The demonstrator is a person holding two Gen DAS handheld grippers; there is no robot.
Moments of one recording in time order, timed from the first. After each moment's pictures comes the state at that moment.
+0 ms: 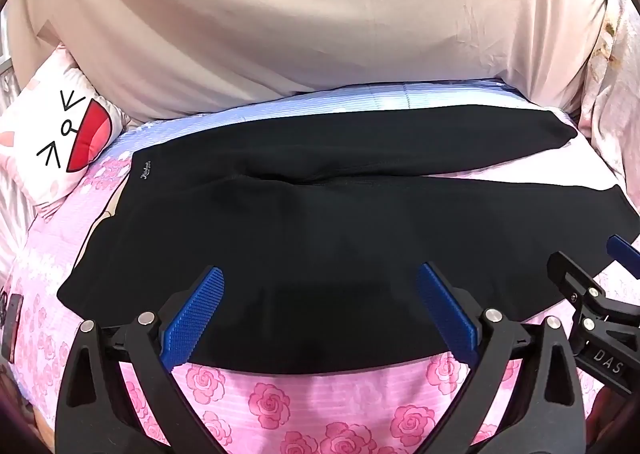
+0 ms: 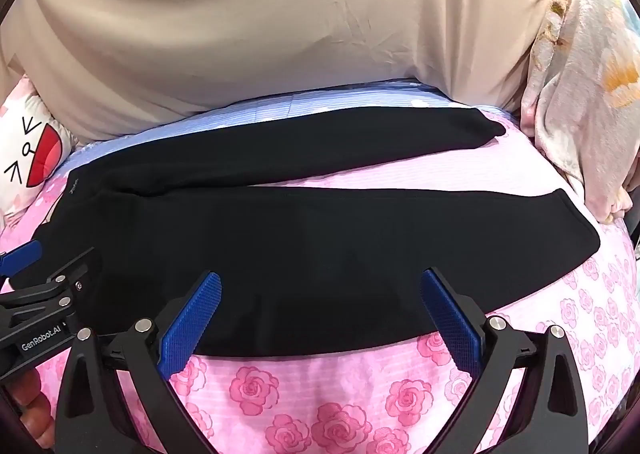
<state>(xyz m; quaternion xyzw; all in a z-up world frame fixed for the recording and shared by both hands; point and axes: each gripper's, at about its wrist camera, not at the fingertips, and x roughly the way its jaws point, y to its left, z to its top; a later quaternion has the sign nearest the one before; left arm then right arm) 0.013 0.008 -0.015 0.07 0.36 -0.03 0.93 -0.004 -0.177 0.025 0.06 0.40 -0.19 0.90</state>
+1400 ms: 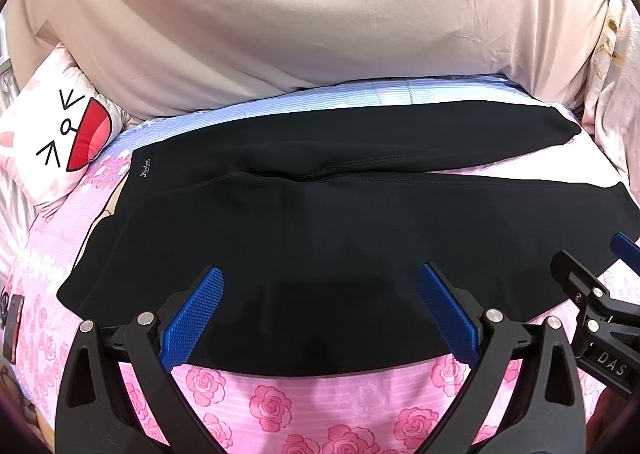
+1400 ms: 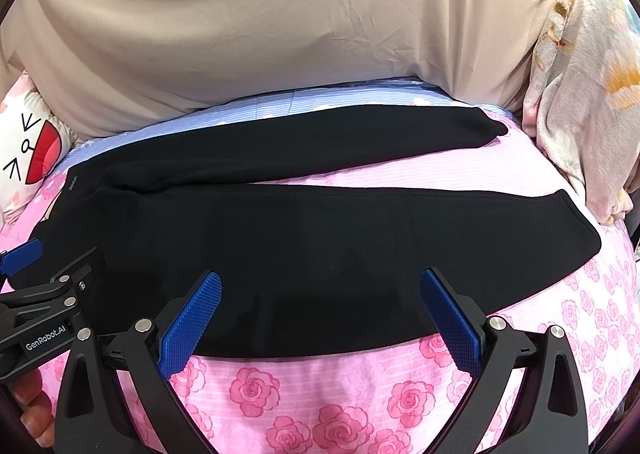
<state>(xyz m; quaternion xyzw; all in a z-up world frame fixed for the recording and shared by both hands) 0.018 0.009 -0.015 0.07 0.37 -0.03 0.93 -0.002 -0.170 0.021 0.06 0.40 -0.19 0.90</state>
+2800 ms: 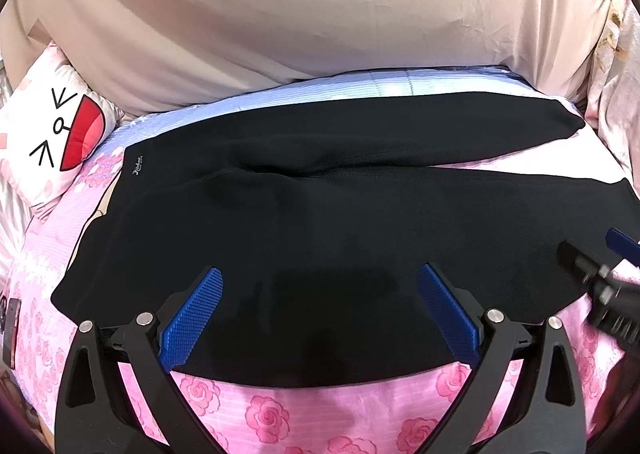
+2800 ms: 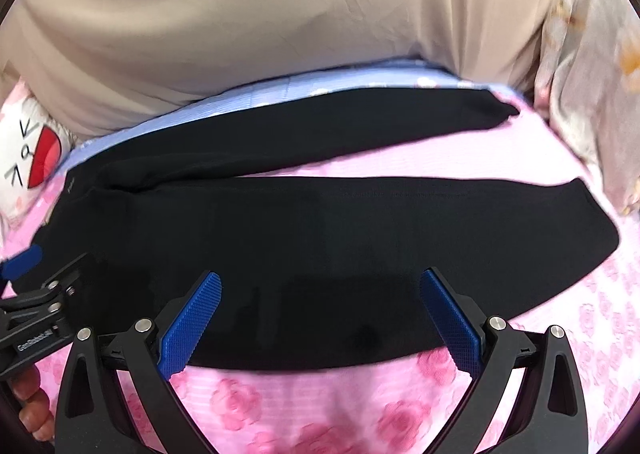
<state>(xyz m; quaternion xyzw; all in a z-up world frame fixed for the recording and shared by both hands) 0.036 0.009 -0.024 0.08 0.38 -0.03 0.92 0.011 -0.207 0.004 0.10 0.42 -0.17 0.89</state>
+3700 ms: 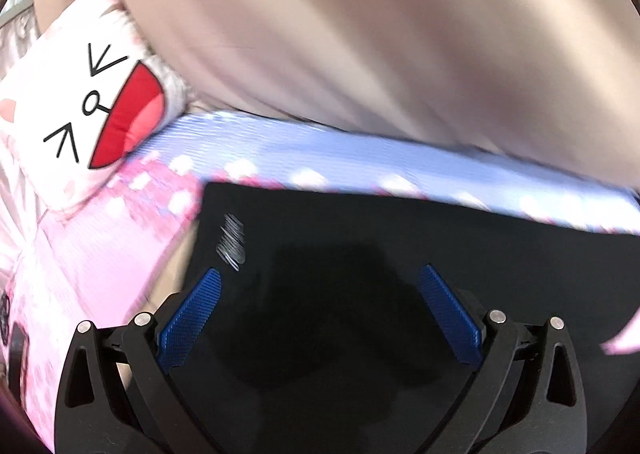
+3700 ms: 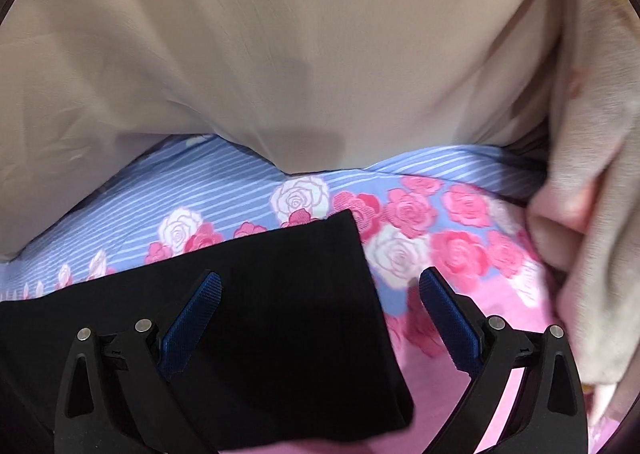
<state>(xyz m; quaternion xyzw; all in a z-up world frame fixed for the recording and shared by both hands) 0.247 0.204 -0.005 -0.01 0.40 0.11 0.91 0.214 -0.572 -0.035 0.14 0.45 -0.24 0.85</state>
